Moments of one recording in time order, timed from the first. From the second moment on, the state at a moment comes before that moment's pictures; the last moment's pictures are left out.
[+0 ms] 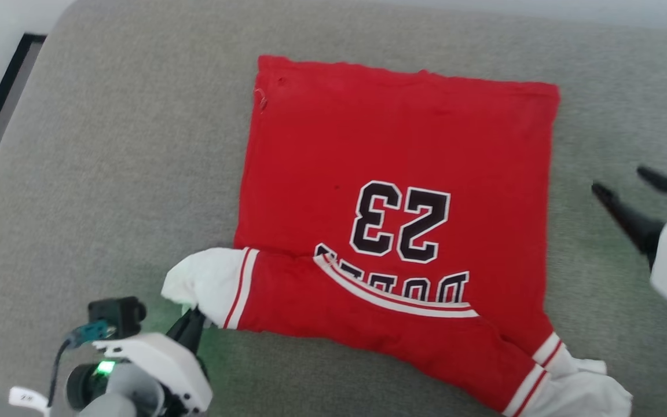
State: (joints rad) left arm -0.21 0.55 -0.66 0.23 -1.03 0.19 -0.08; right arm -0.30 -0.60 0.10 -0.11 0.66 0.13 0.63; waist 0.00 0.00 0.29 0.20
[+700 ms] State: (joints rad) left arm -0.38 0.41 -0.72 0.34 -0.98 0.09 -0.11; right arm -0.92 -0.51 0.19 0.62 0.57 0.13 0.84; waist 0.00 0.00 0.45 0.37
